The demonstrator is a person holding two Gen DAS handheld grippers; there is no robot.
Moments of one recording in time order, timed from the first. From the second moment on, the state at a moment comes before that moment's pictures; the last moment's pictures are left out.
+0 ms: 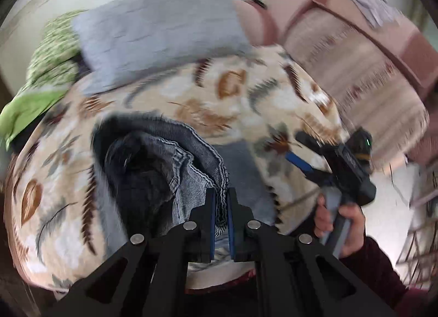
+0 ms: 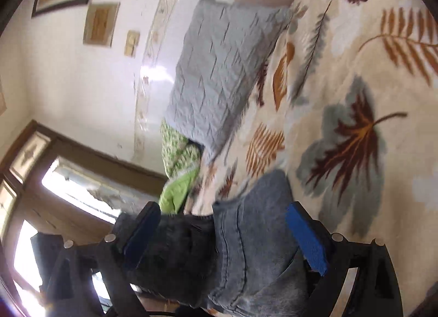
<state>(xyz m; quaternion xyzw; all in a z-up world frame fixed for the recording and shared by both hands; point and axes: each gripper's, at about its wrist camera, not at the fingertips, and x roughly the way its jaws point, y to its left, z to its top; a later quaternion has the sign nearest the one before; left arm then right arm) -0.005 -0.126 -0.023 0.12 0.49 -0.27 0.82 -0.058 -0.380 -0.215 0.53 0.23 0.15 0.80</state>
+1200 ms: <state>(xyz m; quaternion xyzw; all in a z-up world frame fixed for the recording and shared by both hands) 0.058 0.083 -0.202 -0.06 0.61 -0.16 0.77 -0.005 -0.191 -0.232 0.44 0.43 0.24 0.75</state>
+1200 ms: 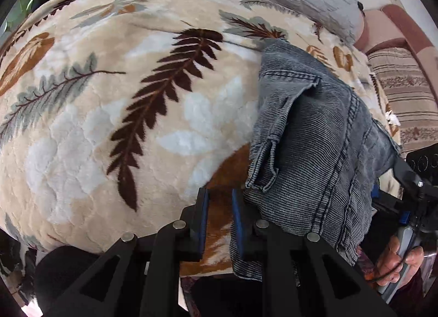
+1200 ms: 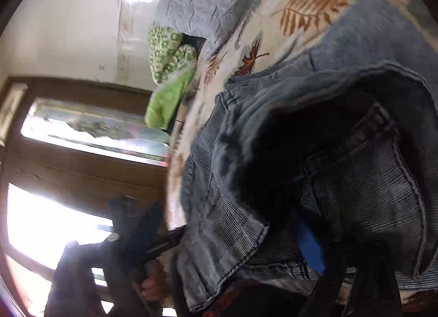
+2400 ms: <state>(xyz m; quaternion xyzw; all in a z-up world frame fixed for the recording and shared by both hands) 0.066 -0.006 -0.168 0.10 0.57 -0.18 0.80 -0.004 -0.294 -0.219 0.42 0.41 0.19 0.78</state>
